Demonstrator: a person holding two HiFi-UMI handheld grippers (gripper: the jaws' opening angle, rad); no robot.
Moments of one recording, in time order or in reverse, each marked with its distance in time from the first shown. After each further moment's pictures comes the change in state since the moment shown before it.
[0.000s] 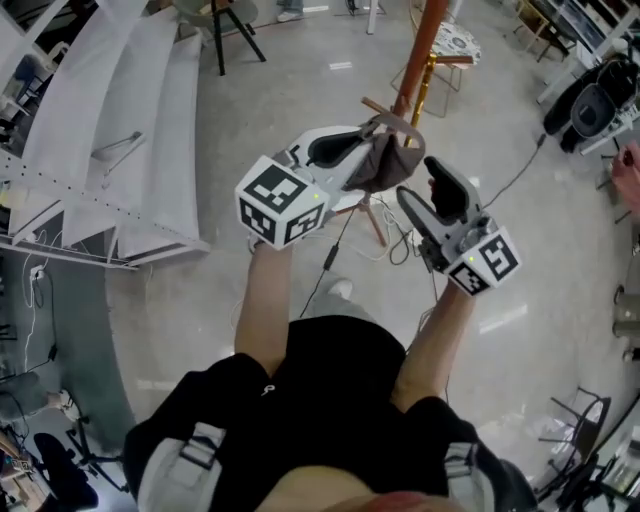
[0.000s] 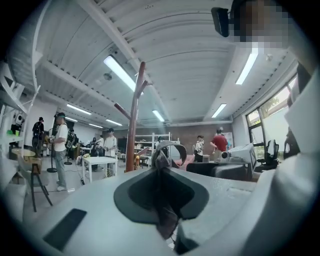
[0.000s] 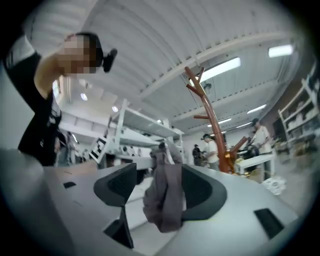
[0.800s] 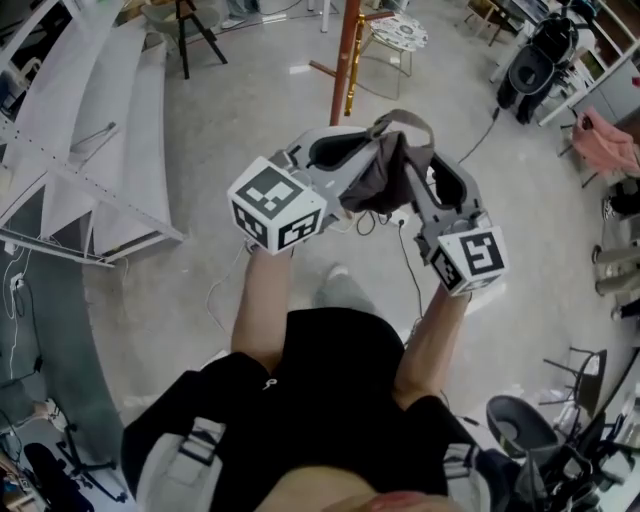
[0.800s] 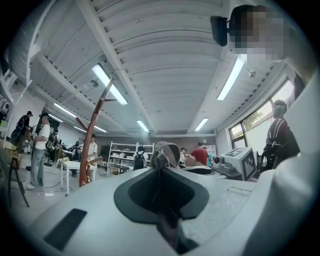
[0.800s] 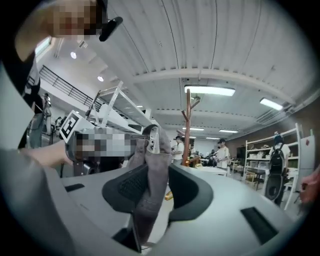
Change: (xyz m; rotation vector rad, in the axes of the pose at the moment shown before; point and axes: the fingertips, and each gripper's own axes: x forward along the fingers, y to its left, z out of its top) left arm -0.067 -0.206 0.043 -0.017 -0.149 -0.170; right arm -0.144 0.098 0.054 -0.250 0.165 -0.384
